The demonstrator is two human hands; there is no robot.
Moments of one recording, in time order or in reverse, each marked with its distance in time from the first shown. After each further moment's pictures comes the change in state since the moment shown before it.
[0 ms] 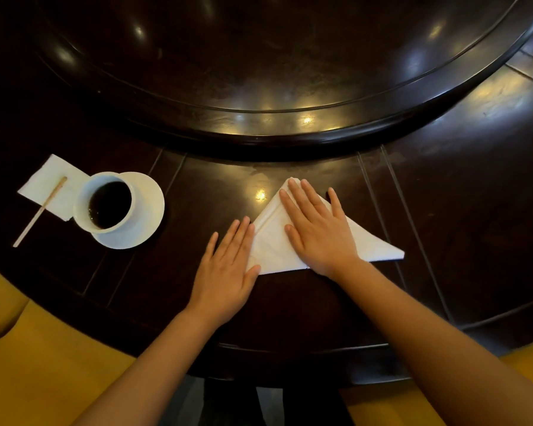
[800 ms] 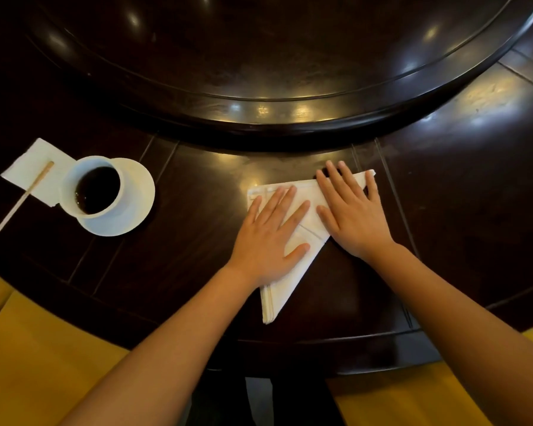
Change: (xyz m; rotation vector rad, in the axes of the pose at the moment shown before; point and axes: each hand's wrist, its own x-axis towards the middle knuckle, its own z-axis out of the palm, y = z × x) left_hand 0.058 0.053 0.002 0.022 -0.028 0.192; right_hand -0.015 0.060 -0.012 -0.063 0.019 0.074
